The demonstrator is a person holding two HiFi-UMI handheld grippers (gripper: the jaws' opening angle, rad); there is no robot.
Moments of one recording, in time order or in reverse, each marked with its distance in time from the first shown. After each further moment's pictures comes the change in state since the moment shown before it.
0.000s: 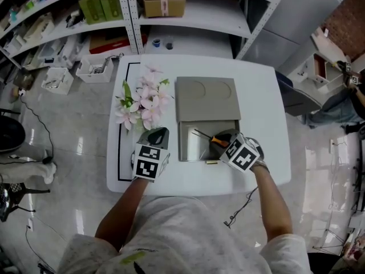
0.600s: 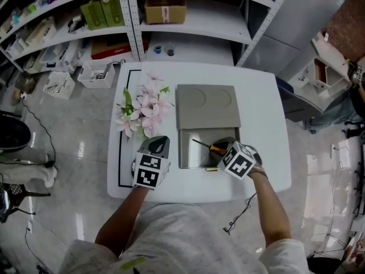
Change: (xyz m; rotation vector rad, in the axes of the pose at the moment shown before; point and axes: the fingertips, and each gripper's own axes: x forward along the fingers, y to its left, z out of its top) left arm -0.003 -0.003 0.000 0.016 0.002 0.003; right arm 0.009 0.004 -0.004 -0.012 0.040 0.016
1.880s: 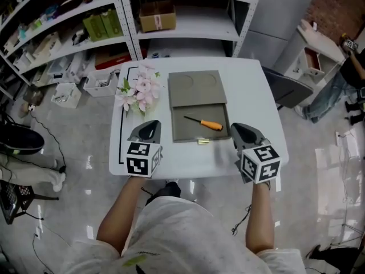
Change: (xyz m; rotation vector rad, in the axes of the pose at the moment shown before) left arm -0.092 -0.044 0.035 0.032 -0.167 0.090; right arm -0.189 0.022 -0.012 0.571 -0.679 -0.419
